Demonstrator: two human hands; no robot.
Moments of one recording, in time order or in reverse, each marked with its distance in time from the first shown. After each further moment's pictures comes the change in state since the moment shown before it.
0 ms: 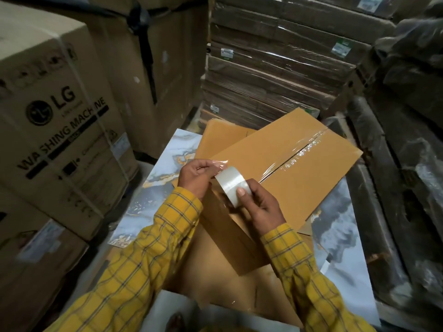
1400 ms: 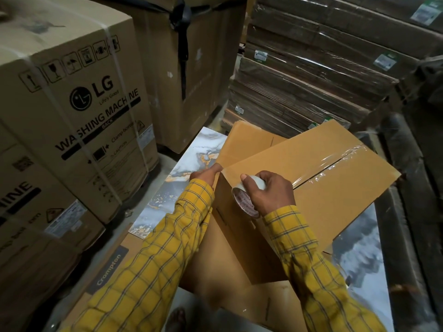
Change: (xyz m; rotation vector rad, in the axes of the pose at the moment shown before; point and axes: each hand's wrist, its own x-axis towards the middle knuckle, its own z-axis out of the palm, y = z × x) left_hand 0.064 -0.036 -0.044 -0.011 0.252 -0.479; right_hand 0.057 -0.036 0.040 -0.642 0.130 0.102
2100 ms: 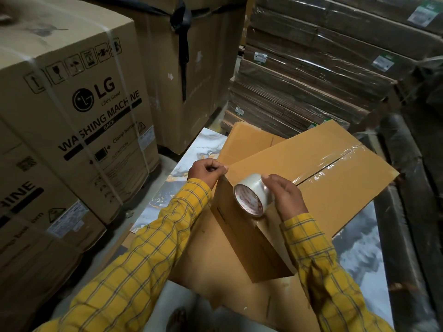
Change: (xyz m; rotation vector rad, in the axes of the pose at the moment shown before) left_hand 0.002 -0.004 -0.012 0.381 -0.070 0.619; right_hand -0.010 0.020 -0.013 0.686 -0.112 0.175
